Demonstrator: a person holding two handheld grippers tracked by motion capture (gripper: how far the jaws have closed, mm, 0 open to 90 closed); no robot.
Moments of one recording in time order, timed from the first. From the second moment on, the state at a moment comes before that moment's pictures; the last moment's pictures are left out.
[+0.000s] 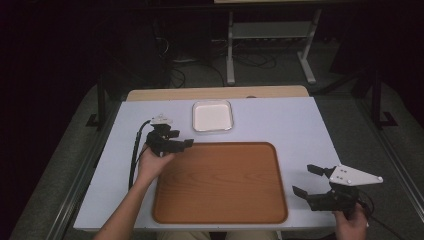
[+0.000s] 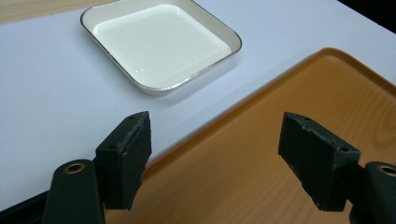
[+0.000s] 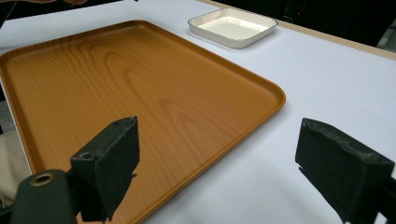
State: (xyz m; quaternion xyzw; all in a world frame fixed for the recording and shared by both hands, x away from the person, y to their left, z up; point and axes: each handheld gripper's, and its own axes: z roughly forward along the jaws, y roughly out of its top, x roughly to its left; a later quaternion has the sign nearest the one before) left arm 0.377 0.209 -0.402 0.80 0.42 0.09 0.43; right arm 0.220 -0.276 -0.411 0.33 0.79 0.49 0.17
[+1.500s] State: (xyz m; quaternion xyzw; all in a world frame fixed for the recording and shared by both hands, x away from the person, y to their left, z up) left arm 0.497 0.181 -0.428 0.76 0.55 0.08 0.35; right arm 0.221 -0.273 -0.411 0.31 0.79 0.49 0.17
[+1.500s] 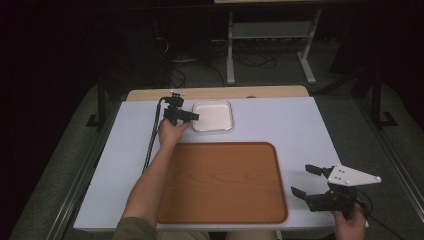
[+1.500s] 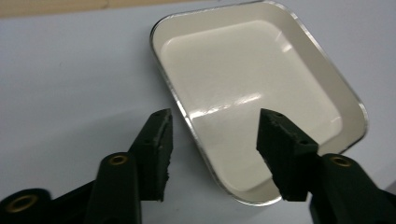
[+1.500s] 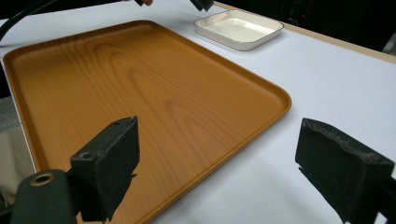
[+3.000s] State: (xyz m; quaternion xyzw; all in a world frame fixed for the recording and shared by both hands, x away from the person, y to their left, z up) left arm 0.499 0.187 -0.460 0.67 0.64 0.00 0.38; right arm 0.220 -0.275 -0.410 0.32 0.79 0.50 0.17
